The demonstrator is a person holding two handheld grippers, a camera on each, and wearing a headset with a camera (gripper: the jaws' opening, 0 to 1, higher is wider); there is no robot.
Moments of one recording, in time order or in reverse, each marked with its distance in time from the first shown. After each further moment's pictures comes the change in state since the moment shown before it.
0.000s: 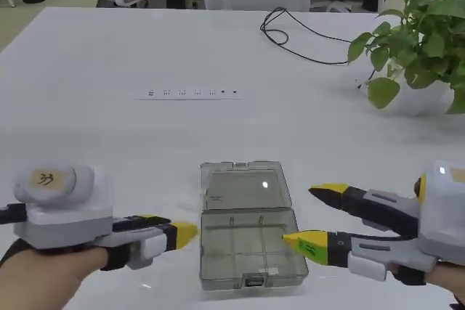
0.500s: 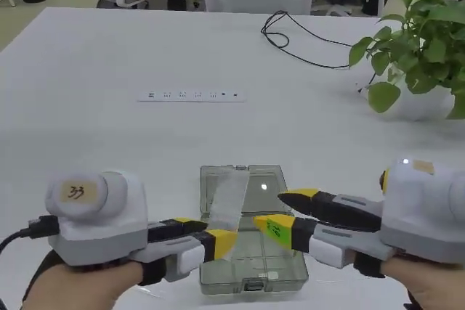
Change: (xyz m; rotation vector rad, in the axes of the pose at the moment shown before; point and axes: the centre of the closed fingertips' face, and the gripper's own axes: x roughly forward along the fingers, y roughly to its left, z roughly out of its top) left arm 0.014 -0.046 0.005 0.045 -0.043 -0.098; right arm 0.029 0.006 0.005 0.118 0.020 -0.065
